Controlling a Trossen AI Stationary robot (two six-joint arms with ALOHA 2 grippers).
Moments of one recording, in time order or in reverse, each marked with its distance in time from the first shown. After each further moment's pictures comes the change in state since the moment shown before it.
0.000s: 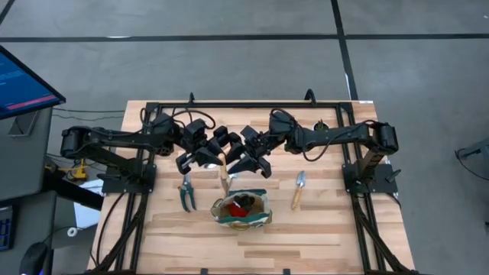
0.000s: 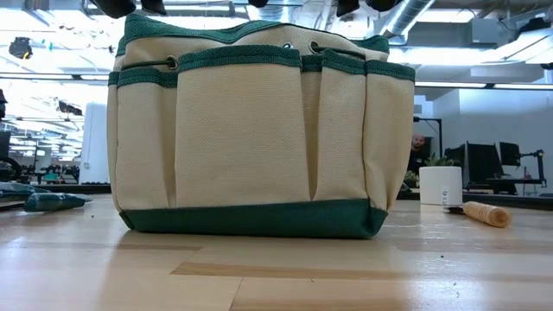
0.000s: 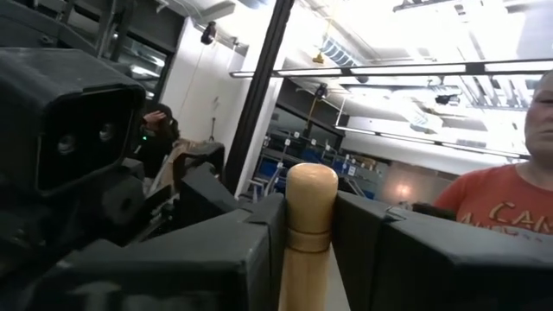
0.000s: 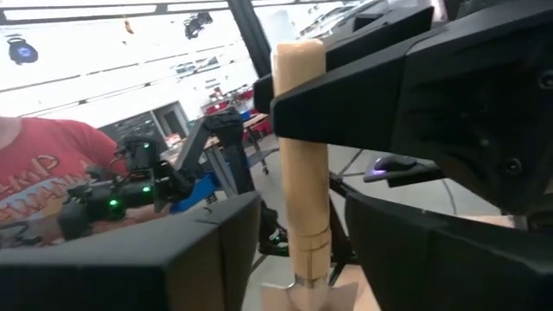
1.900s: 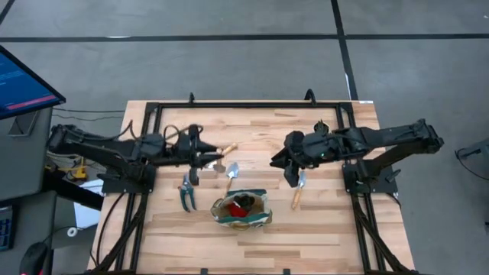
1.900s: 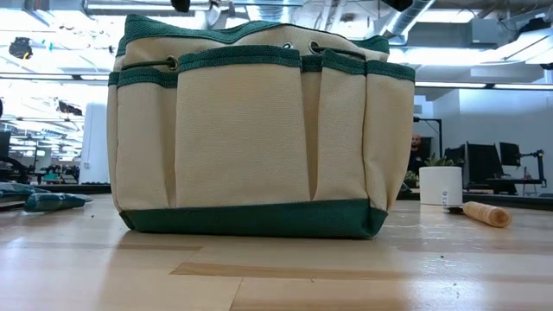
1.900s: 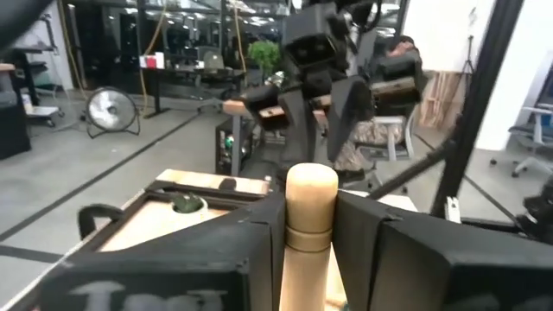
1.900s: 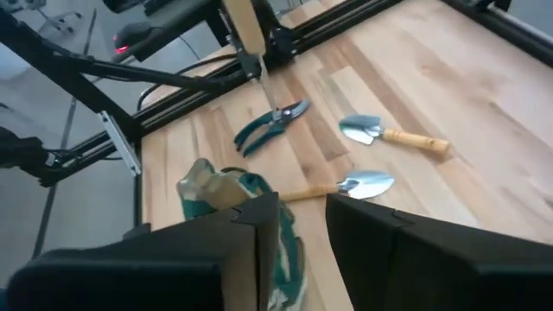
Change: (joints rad) left arm -0.328 -0.297 -0.038 -0.724 -0.981 0.542; right arm 0.246 -0.466 0.000 -1.247 0.933 0.049
